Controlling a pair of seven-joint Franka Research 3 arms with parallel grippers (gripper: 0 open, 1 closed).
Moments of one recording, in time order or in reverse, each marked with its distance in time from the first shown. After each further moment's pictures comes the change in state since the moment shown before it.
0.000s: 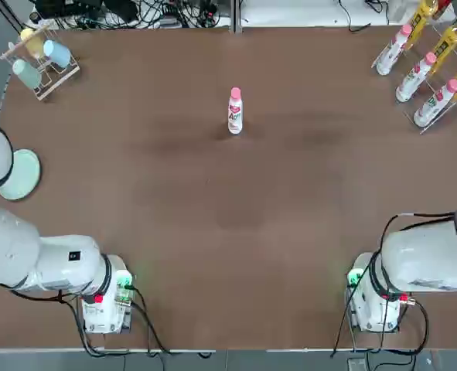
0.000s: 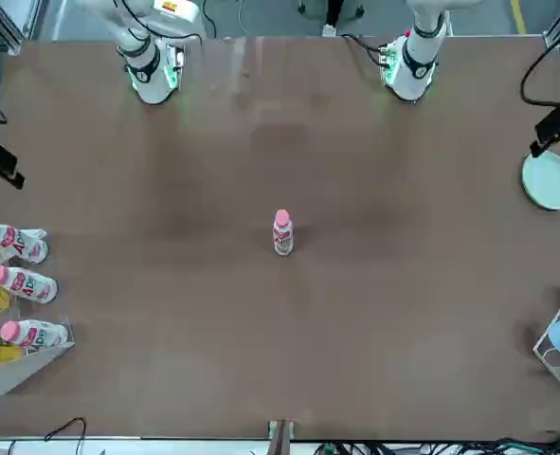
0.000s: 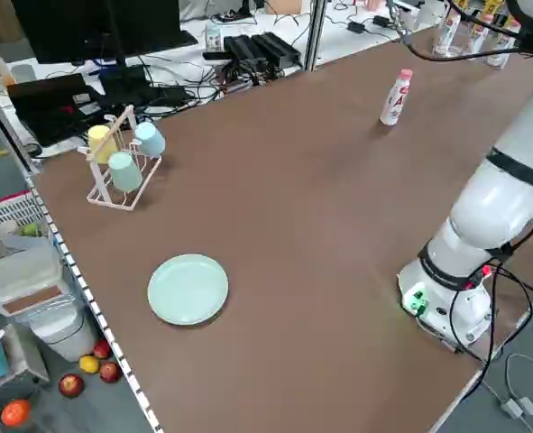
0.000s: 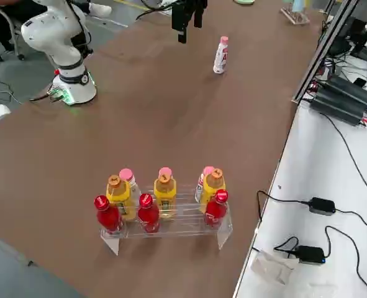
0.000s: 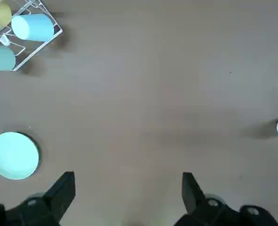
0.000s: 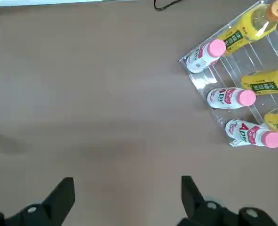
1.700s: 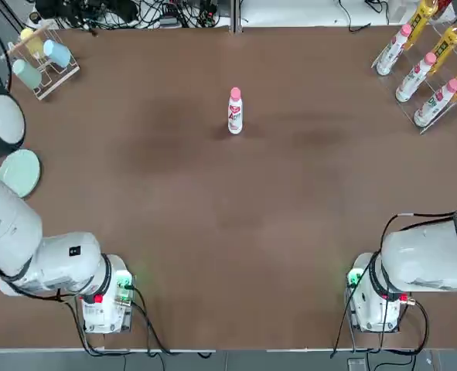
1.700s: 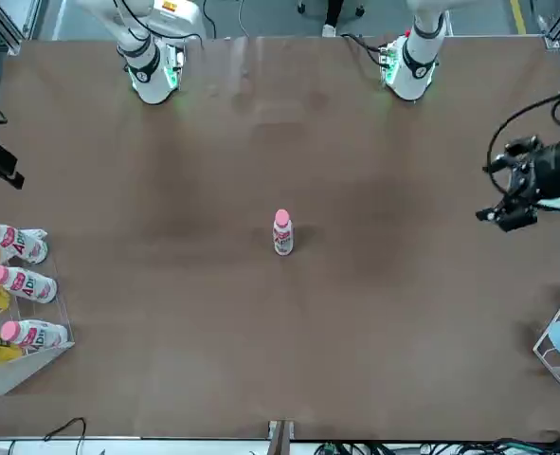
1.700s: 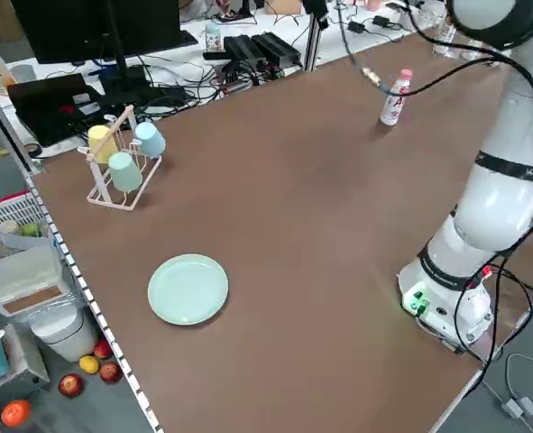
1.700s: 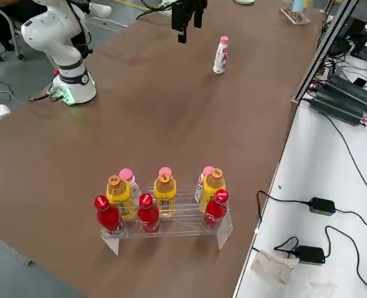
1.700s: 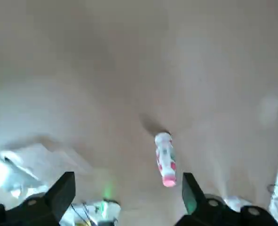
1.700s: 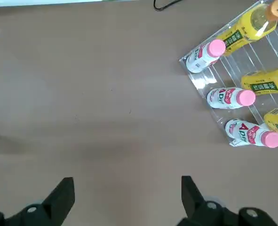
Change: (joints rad) left arm 0.111 0.256 -0.044 -0.039 -0.564 0.022 -1.086; right arm 0.000 0.000 -0.001 0.000 0.000 0.000 0.000
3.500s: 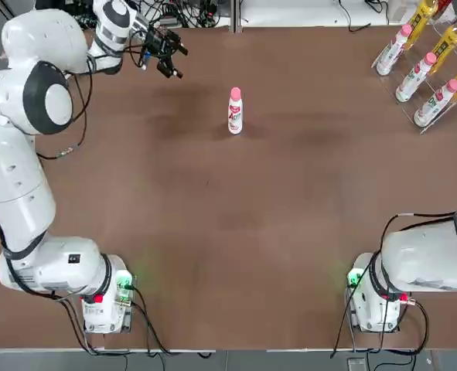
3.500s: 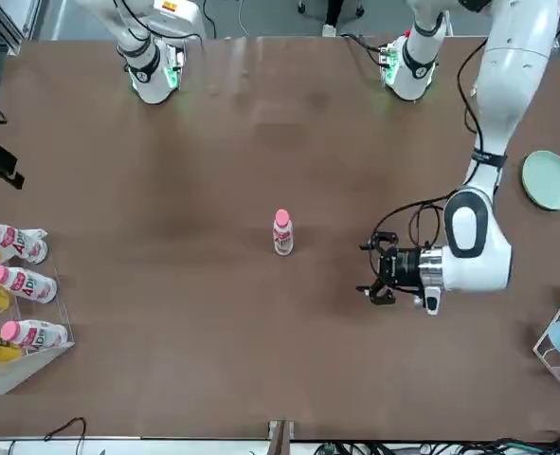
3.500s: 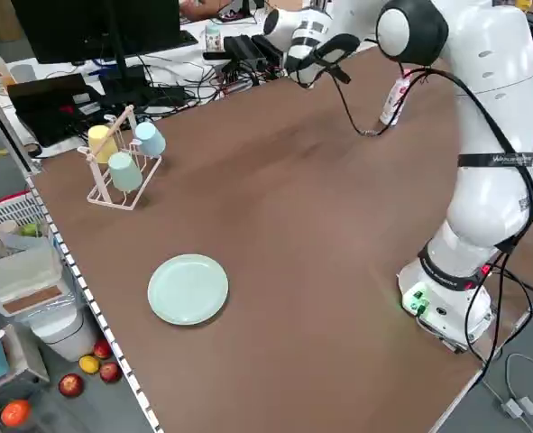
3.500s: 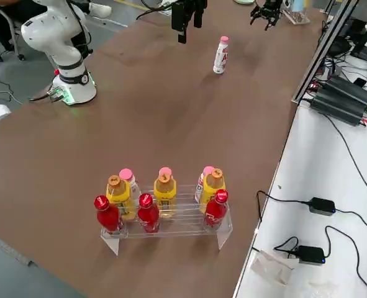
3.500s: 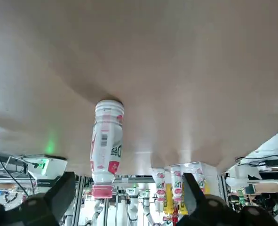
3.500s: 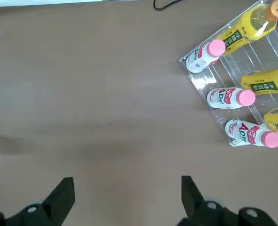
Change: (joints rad) left arm -0.175 0.346 -0.146 -0.175 -0.381 0.510 0.069; right arm 0.000 0.000 0.000 0.000 0.000 0.000 0.000
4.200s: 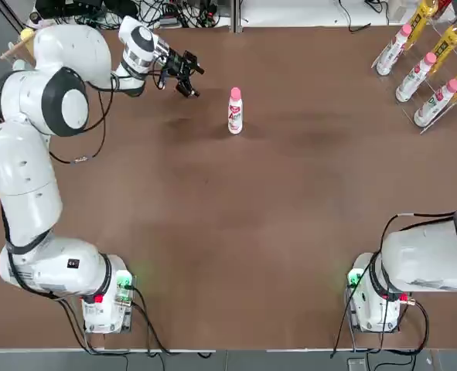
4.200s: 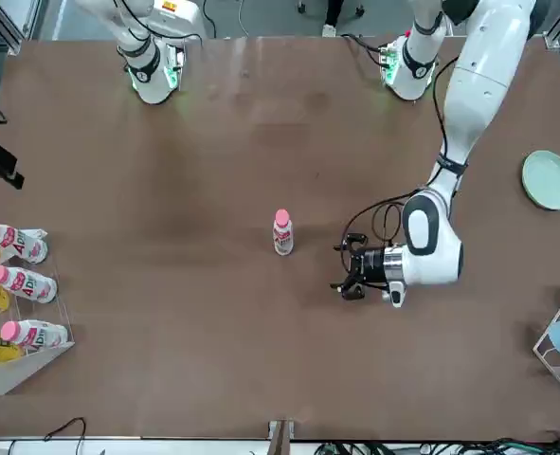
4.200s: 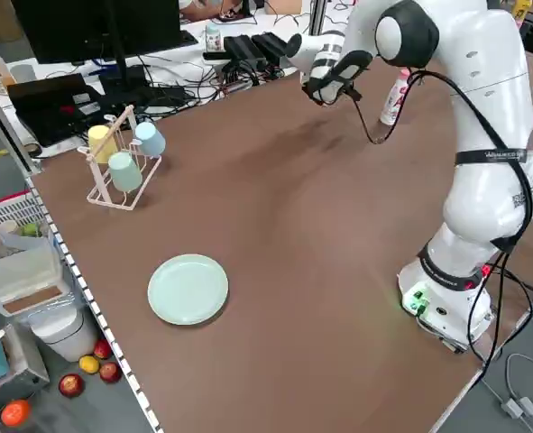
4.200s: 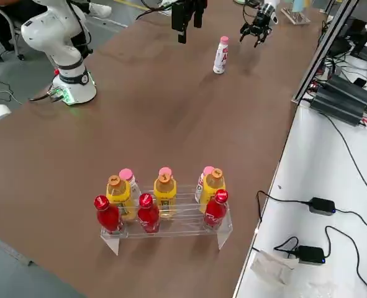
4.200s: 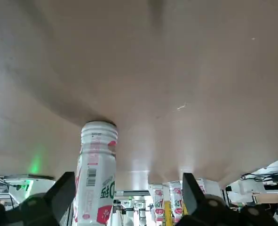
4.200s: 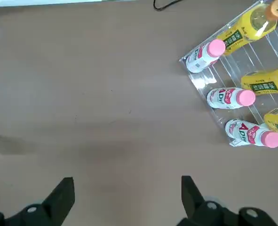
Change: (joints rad) left arm -0.108 0.087 -0.014 -0.035 -0.059 0.210 0.069; right arm 0.000 0.000 0.000 0.000 0.000 0.000 0.000
